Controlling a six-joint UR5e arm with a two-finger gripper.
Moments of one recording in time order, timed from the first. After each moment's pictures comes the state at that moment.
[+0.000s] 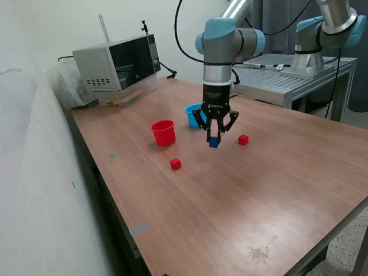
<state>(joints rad) 0.07 -0.83 1.40 -2.36 -1.58 2.56</state>
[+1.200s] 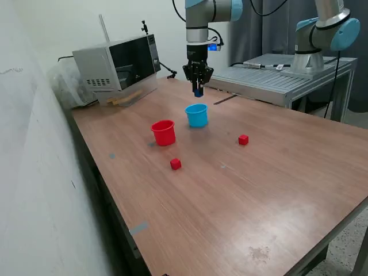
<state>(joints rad) -0.25 -1.17 1.73 -2.27 -1.59 2.68</state>
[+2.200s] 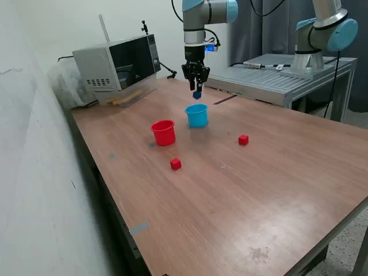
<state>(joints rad) -0.32 -1.18 1.76 -2.28 -1.59 2.68</state>
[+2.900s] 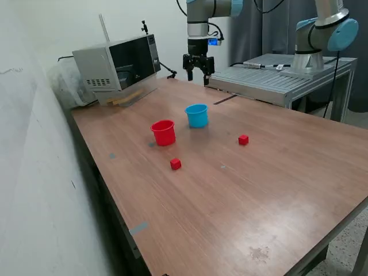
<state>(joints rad) -0.30 -1.25 1.80 -2.27 -1.59 2.68</state>
